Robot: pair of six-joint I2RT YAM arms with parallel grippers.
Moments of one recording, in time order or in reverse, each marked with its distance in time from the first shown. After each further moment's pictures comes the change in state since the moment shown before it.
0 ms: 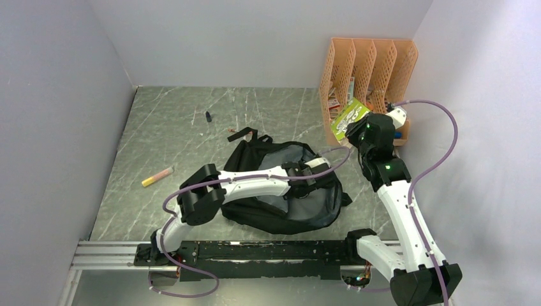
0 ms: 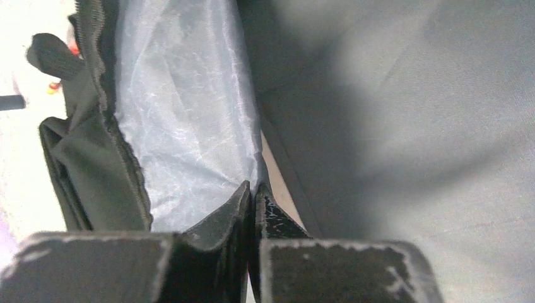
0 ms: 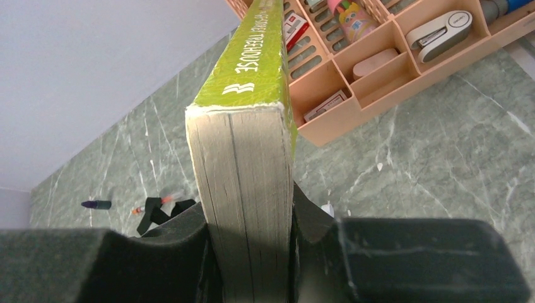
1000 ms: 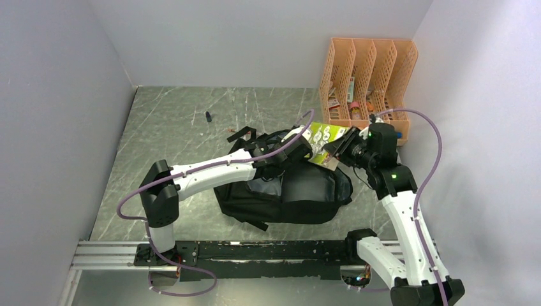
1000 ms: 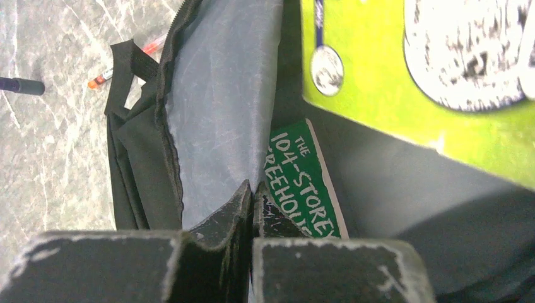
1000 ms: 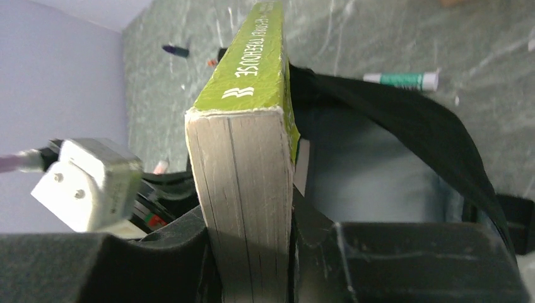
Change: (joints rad) left arm 0.130 -0.323 -0.150 0.103 0.072 -0.022; right arm -0.001 -0.087 0.008 -0.210 -0.510 0.077
